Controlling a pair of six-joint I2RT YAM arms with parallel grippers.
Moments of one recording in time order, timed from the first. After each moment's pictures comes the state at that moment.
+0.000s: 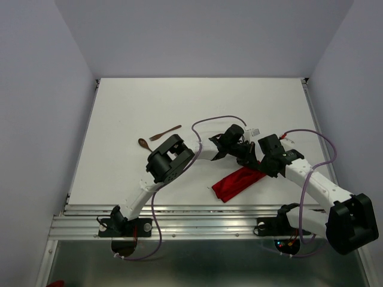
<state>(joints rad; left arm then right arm) -0.95 2.37 1.61 0.23 0.73 -0.81 0.36 1.12 0.65 -0.70 0.37 0.88</state>
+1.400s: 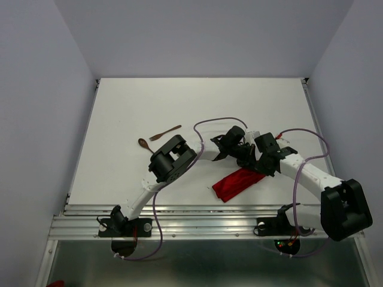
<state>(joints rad) -0.95 2.43 1.65 0.19 0.74 -0.79 0.36 1.23 0.65 -0.62 0.33 0.89</state>
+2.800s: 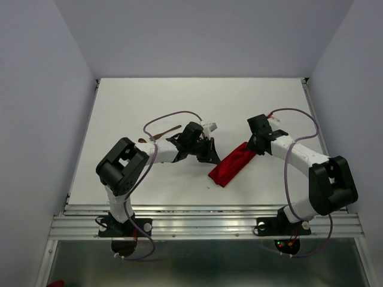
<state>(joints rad) -0.75 1.80 0.98 0.13 0.53 -0.66 0.35 1.50 0.90 -0.45 0.36 0.81</state>
